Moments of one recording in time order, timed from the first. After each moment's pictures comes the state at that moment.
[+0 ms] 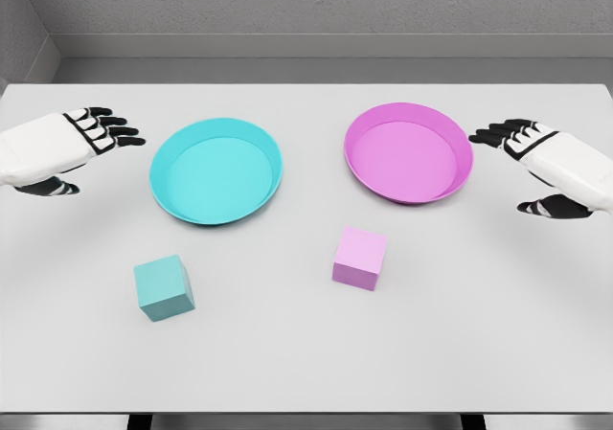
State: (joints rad) left arm -0.44 1.05 -0.51 -1.52 -0.56 -0.61 -0.12; right arm -0.17 -1.13 0.43 -1.75 0.27 -0.35 -0.02
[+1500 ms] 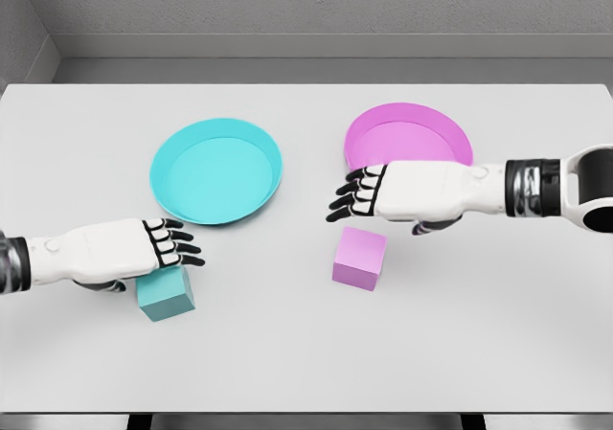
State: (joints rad) left arm -0.29 1.06 -0.59 -1.78 -0.58 -0.61 -0.32; right arm -0.79 -0.87 0.91 -1.75 0.32 -0.55 0.53
